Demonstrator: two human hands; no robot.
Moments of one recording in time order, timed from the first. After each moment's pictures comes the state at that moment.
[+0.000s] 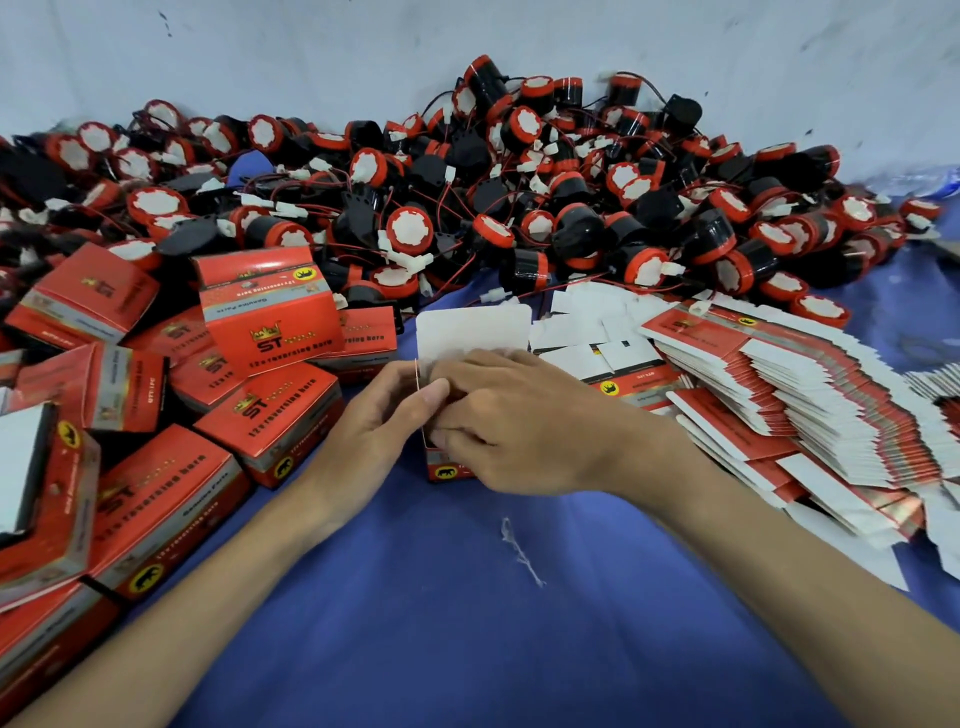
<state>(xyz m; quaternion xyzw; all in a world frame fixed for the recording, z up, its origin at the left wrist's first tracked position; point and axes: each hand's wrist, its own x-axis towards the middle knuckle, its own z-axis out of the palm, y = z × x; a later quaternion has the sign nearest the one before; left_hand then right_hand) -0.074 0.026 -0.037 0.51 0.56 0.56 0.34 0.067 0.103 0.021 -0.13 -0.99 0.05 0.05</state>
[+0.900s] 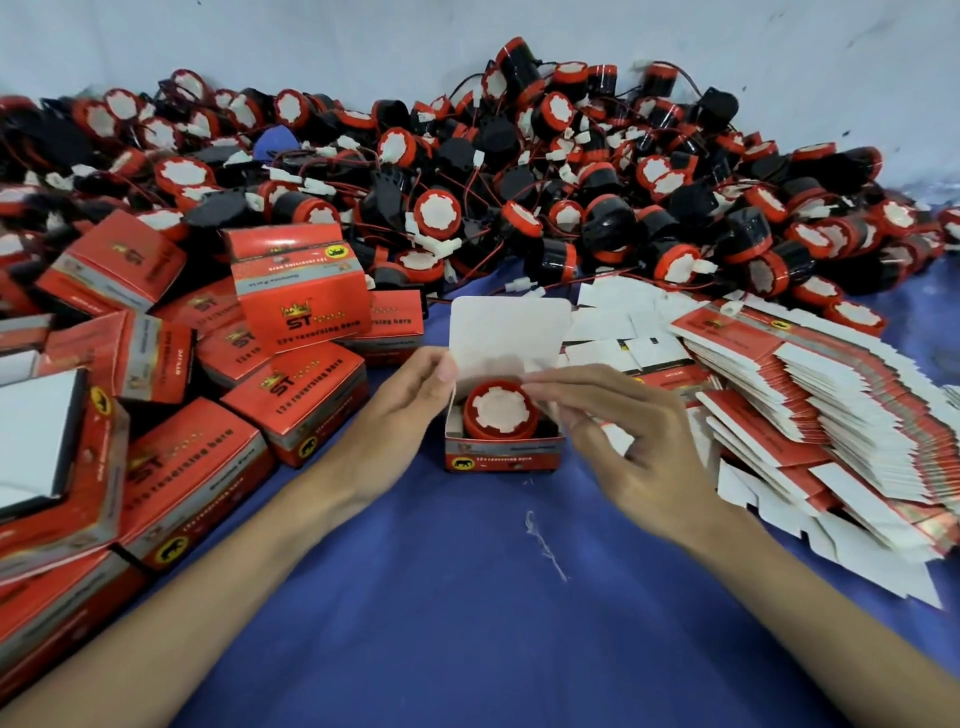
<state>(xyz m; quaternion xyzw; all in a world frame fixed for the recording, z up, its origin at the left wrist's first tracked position) -0.079 0.025 -0.040 0.51 0.56 0.53 0.38 0.110 0.110 -0.034 -0.14 -0.87 0.21 0.43</state>
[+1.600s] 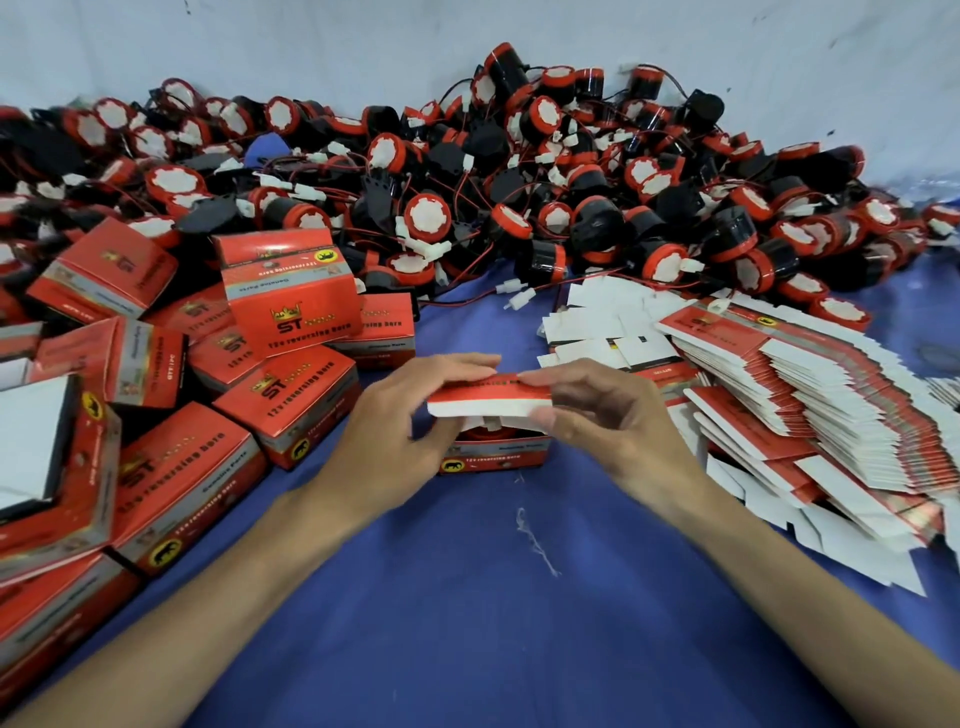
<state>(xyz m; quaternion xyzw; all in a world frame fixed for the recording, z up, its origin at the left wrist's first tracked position) -0.071 0.025 -0.036 0.66 0.57 0.48 0.09 0.109 0.114 -0.029 -0.18 -0.74 0.54 0.36</state>
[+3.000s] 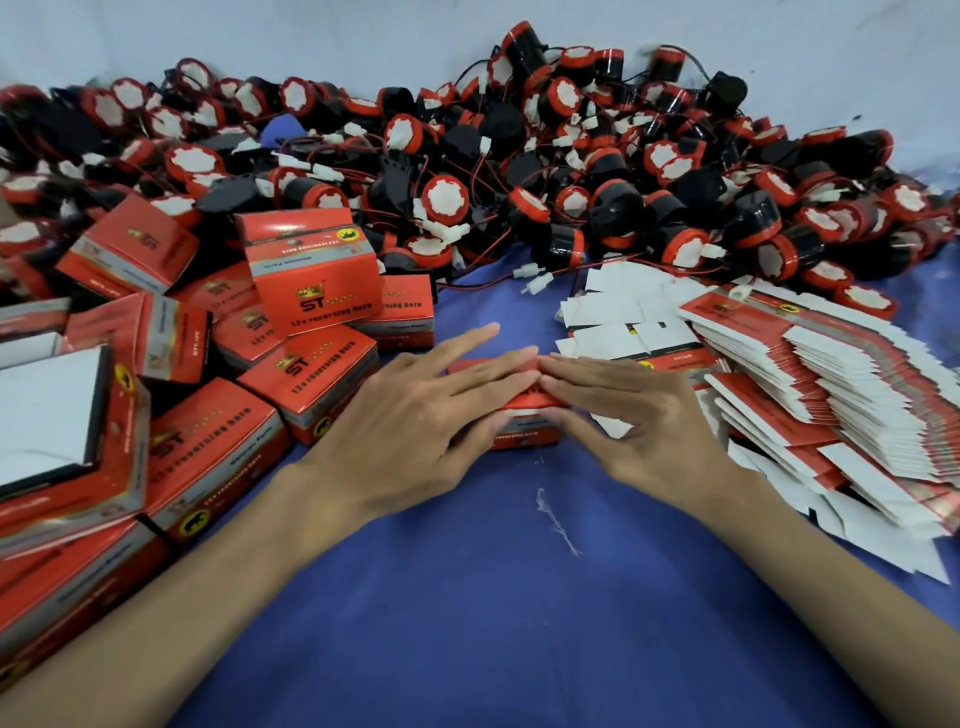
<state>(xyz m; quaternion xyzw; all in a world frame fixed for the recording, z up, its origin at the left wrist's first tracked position) -0.082 0.017 -0.040 0.79 0.56 0.23 -0.13 0.111 0.123 -0.047 -0.12 -0.89 0.07 0.44</state>
